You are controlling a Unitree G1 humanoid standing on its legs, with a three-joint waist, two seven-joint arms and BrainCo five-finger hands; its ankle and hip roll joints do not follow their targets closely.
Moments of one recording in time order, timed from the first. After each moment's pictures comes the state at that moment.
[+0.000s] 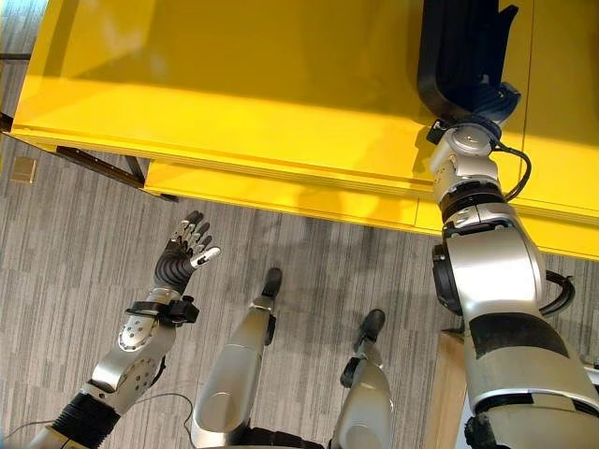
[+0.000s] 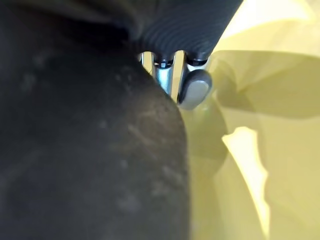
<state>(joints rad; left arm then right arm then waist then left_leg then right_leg) -0.08 0.49 -0.35 -0.01 -0.66 -0.23 0.23 -1.38 -0.55 0.21 1.36 0.64 -0.11 -0.56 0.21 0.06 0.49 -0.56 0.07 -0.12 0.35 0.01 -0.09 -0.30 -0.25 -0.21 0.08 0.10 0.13</state>
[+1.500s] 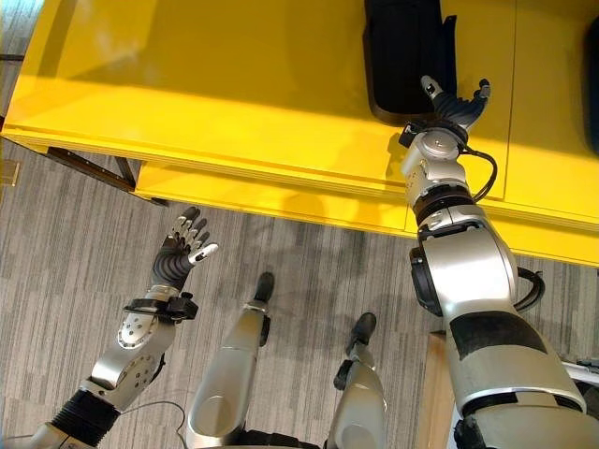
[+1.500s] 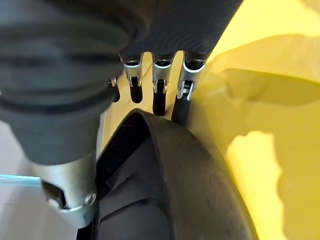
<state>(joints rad) -0.10 0.50 -0.36 -0.01 -0.66 -0.24 0.25 -1.38 -0.45 0.21 1.36 0.64 -0.14 -0.60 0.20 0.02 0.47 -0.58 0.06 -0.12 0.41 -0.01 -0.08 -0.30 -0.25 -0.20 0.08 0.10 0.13</state>
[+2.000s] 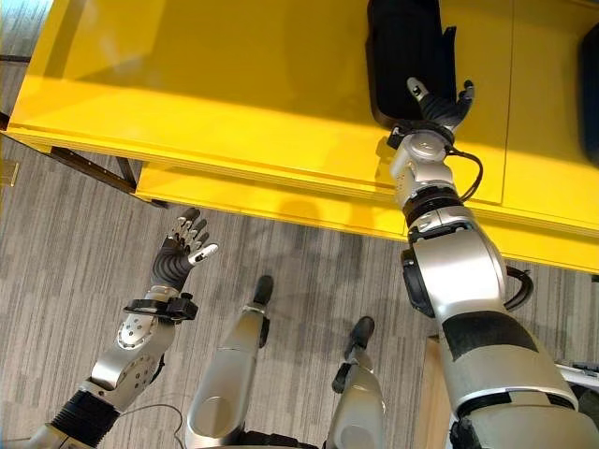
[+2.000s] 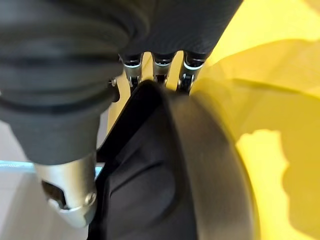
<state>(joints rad) -0.09 0.50 -0.36 -0.01 -0.66 -0.24 0.25 -1.38 -0.38 0.21 1.35 0.64 -0.15 -0.59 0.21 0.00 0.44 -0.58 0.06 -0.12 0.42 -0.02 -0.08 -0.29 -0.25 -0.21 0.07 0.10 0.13</state>
